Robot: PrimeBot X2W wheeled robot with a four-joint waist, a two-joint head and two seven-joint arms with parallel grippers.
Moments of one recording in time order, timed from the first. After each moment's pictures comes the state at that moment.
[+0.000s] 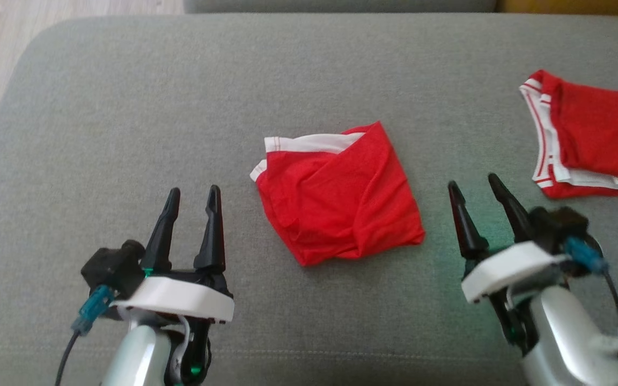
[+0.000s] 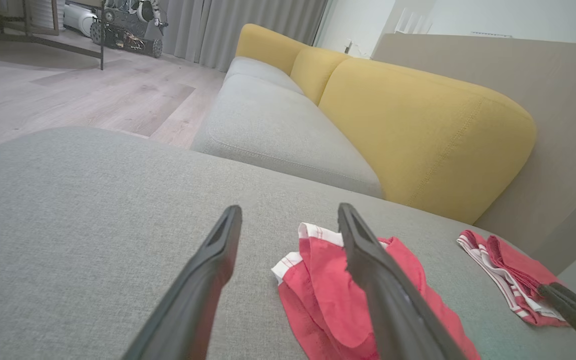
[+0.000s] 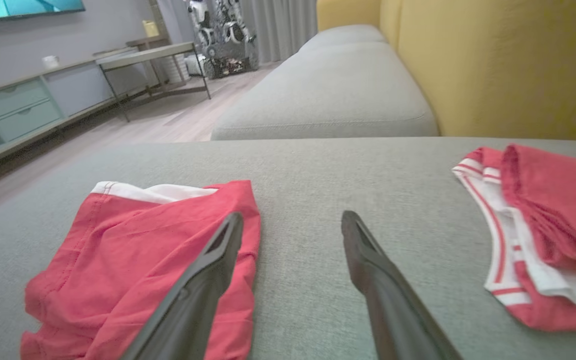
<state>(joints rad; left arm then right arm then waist) -0.09 0.04 -0.28 0.10 -0.40 0.04 -0.26 -0.19 -0.10 0.15 0.32 0.19 0.12 -0.11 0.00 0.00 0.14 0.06</state>
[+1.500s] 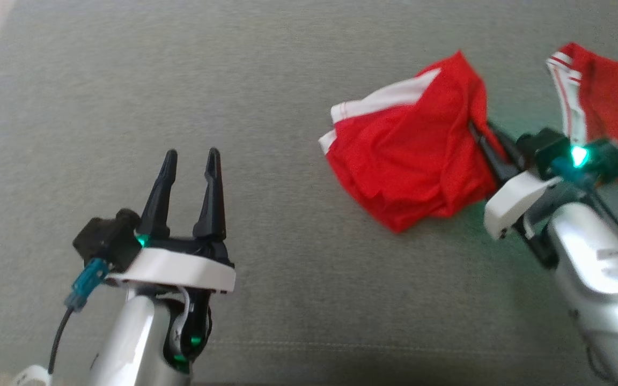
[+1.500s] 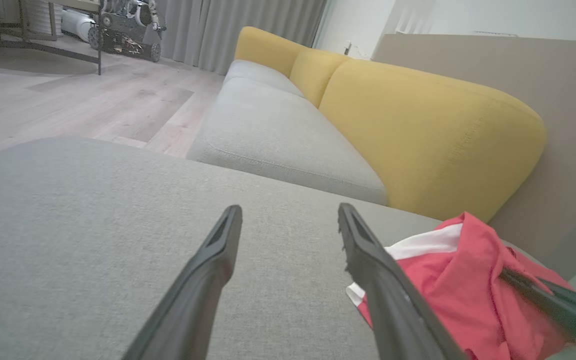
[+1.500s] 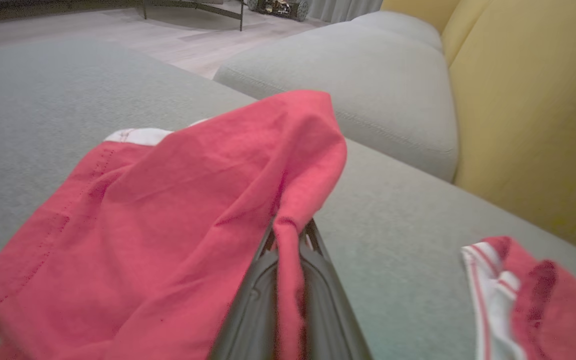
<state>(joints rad) -0.17 0.04 -0.28 0.08 -0.39 0.05 -0.26 -0.57 -0.30 0.44 0.64 0.15 0.12 -0.13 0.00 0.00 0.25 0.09</state>
